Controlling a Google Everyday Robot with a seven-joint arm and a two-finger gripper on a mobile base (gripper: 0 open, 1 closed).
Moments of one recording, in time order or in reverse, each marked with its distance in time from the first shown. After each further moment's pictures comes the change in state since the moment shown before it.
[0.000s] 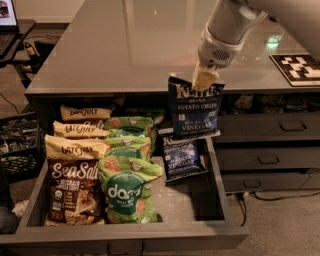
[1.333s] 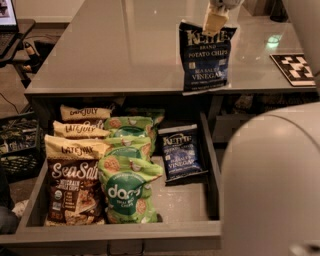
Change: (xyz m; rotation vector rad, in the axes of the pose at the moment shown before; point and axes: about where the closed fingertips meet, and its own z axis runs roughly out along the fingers) arm -0.005 -0.121 -0.077 0.200 0.040 0.001
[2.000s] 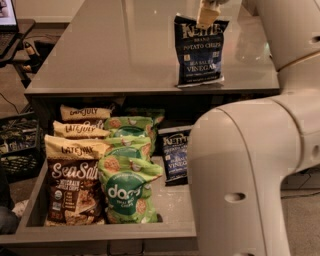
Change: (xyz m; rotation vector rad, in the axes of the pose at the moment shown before) arm -0.015 -0.037 0.014 0.049 0.001 -0.024
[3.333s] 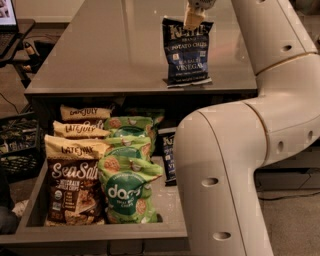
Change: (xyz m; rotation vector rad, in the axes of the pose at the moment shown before) arm -0.028 -0.022 0.036 0.042 -0.053 -0.038
